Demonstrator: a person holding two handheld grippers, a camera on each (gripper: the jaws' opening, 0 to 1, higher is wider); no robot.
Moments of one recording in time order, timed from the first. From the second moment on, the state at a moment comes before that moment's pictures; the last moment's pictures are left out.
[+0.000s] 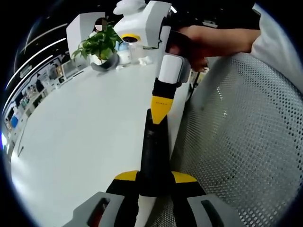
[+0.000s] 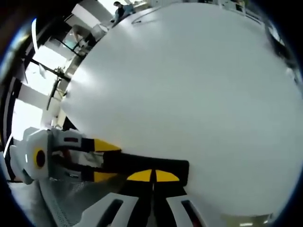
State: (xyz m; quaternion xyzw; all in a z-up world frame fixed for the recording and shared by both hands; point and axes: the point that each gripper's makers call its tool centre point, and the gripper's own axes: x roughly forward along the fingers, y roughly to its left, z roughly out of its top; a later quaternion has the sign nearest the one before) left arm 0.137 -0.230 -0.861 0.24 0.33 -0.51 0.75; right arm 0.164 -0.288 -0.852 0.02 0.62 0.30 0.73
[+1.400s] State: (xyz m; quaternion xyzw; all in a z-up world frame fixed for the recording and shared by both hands) left arm 0.143 -0.223 -0.859 0.25 0.36 -0.50 0.75; right arm 0.167 -0.287 -0.853 0.00 0.60 0.31 0.74
